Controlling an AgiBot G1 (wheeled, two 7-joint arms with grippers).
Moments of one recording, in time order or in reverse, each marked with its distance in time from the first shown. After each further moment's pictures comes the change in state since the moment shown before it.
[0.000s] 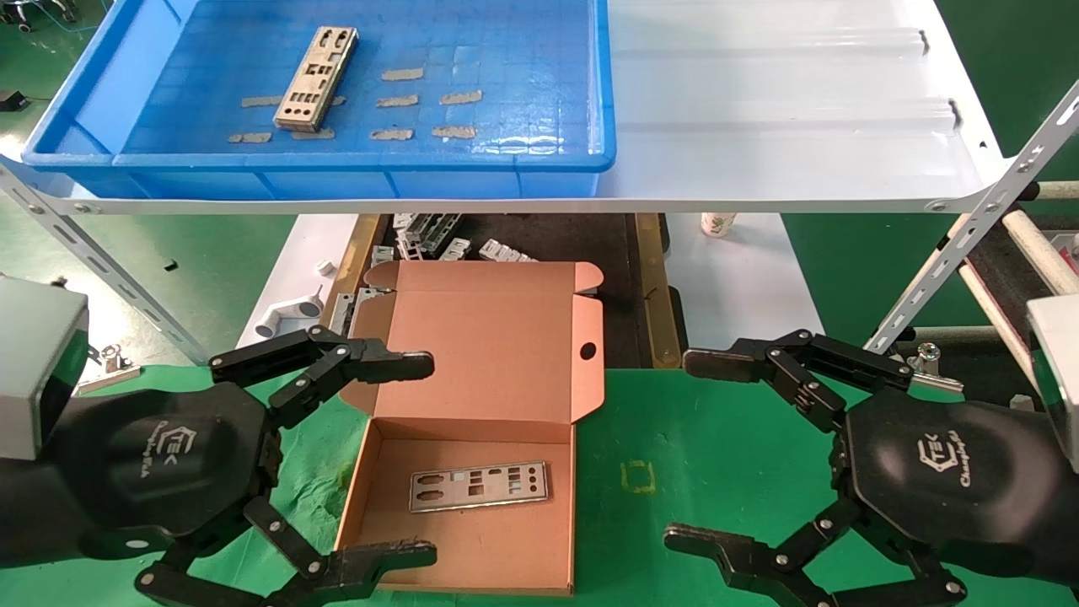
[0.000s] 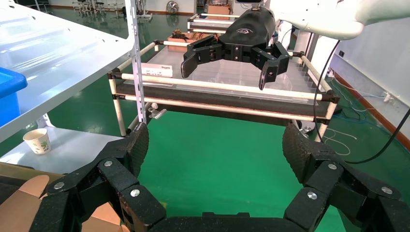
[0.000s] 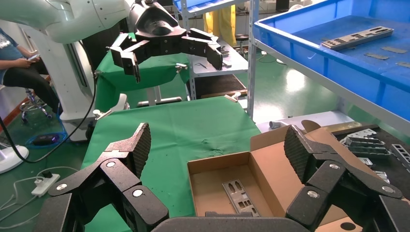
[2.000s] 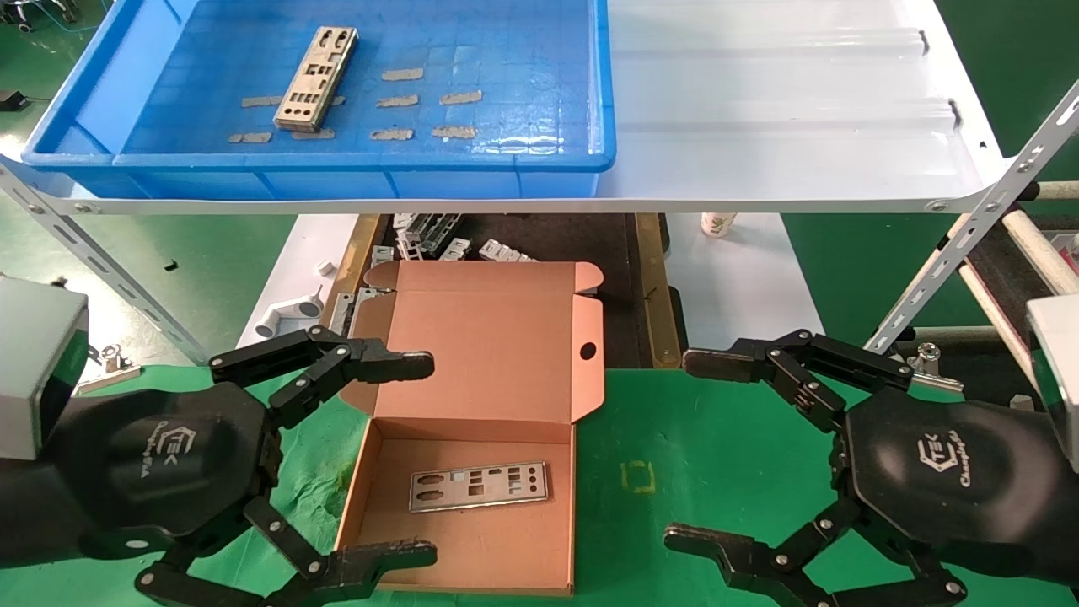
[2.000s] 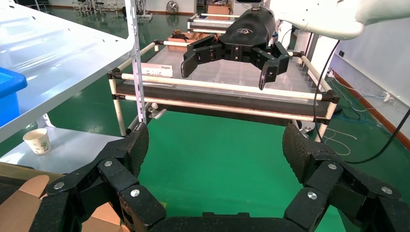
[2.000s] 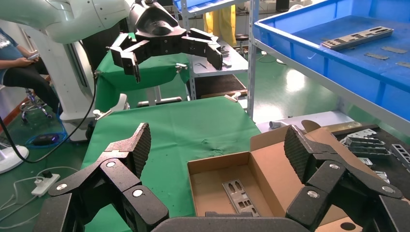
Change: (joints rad) left arm 0.000 0.000 0.000 0.000 0.000 0.000 0.000; right arm 0.000 0.000 0.000 0.000 0.000 0.000 0.000
